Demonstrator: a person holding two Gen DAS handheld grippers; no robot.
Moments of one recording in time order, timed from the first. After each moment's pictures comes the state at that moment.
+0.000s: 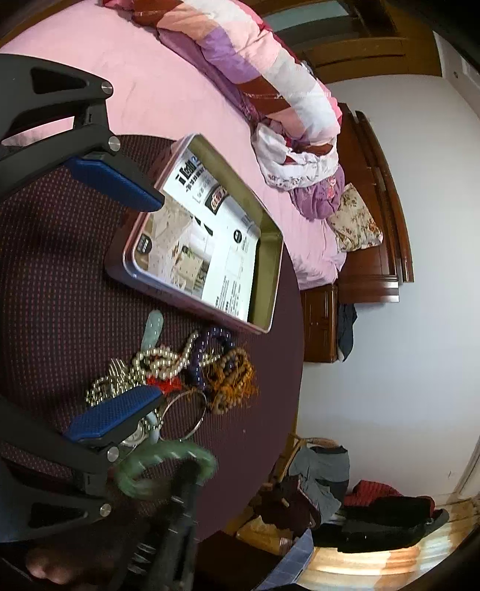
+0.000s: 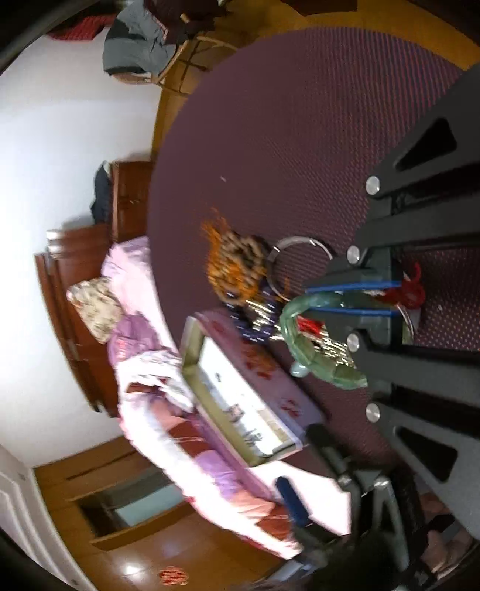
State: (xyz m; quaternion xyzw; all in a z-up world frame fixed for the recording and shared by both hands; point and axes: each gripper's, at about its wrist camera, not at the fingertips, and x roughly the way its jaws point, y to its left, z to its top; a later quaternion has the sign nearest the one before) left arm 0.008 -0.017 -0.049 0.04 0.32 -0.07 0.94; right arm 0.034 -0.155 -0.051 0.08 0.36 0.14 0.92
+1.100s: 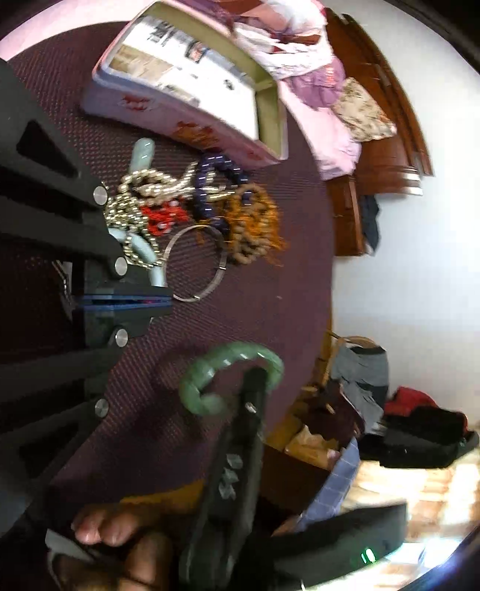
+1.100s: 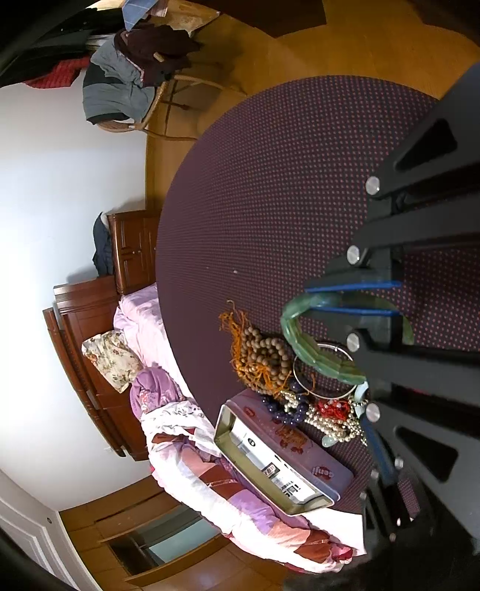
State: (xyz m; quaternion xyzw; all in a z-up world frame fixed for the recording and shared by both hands) left arm 0.014 -0.110 -0.061 0.06 0.36 -0.27 0.89; right arm 0.053 -0.220 -0.055 0.11 0.37 0.07 0.92
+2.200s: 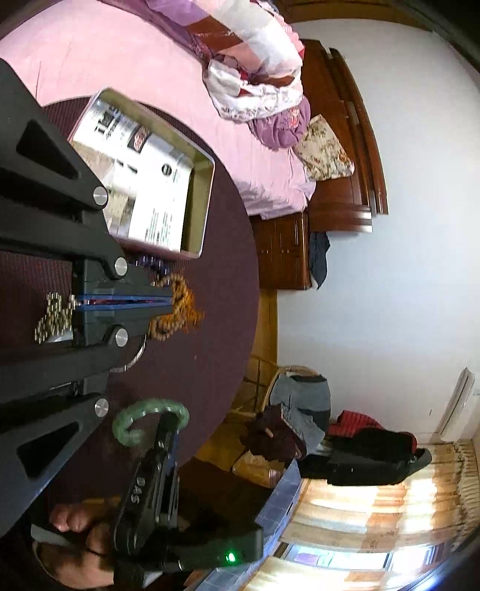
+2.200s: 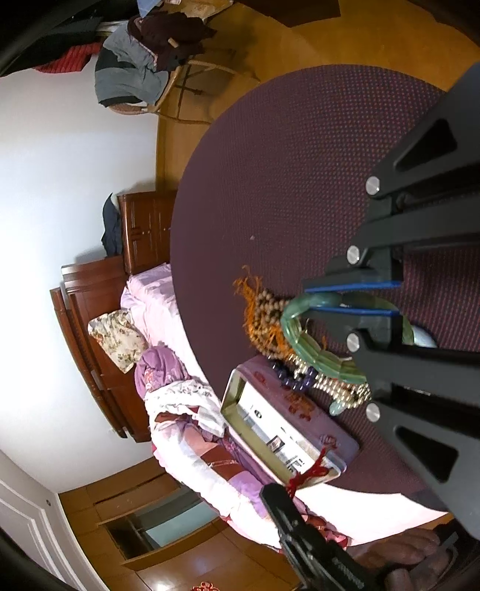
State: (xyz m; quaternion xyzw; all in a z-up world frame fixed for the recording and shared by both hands) left arm 0.036 -0.031 0.006 0.03 0.28 -0.22 0.93; right arm 0.051 -0.198 -0.033 0.10 0.35 0.10 0.93
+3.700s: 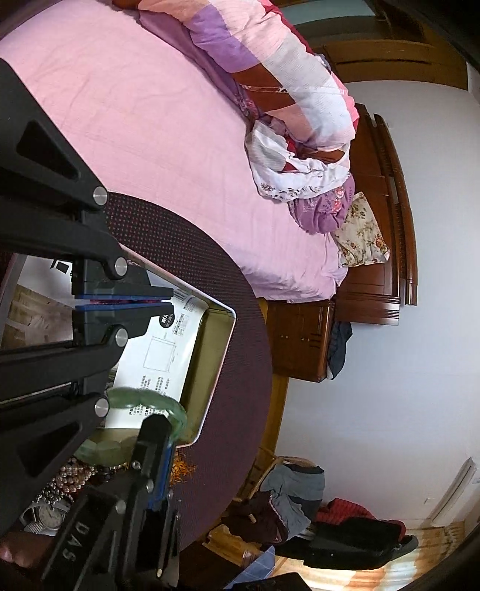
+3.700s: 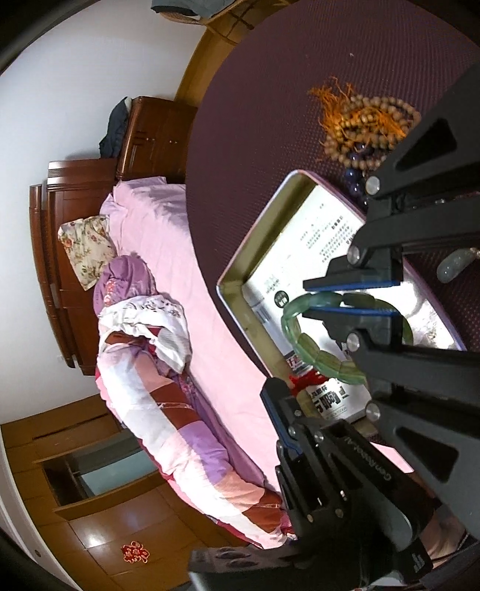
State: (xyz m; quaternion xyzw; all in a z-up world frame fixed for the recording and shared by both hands) left arm 0.133 0.077 -0.042 -0.01 0.33 -0.08 0.94; right arm 0.150 -0.032 -0.041 0.02 0.39 0.22 0.89
